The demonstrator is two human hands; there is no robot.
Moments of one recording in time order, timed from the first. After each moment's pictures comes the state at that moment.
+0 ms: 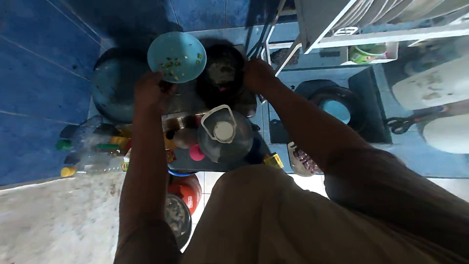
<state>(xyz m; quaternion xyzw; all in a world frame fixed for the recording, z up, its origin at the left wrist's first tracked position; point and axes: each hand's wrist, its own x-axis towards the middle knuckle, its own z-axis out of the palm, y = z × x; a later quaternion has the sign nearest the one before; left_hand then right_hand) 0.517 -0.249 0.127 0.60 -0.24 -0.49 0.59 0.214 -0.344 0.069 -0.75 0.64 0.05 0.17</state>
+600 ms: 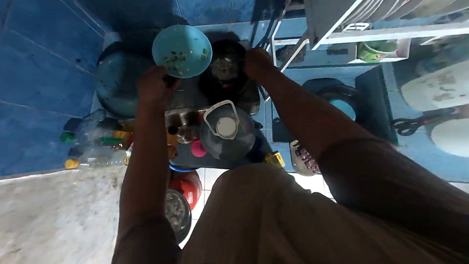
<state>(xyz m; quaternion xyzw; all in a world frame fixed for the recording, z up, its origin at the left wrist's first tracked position) 0.513 -0.245 0.131 0.59 -0.24 -0.50 0.59 0.228 -0.371 0.062 -0.75 0.64 0.02 0.18</state>
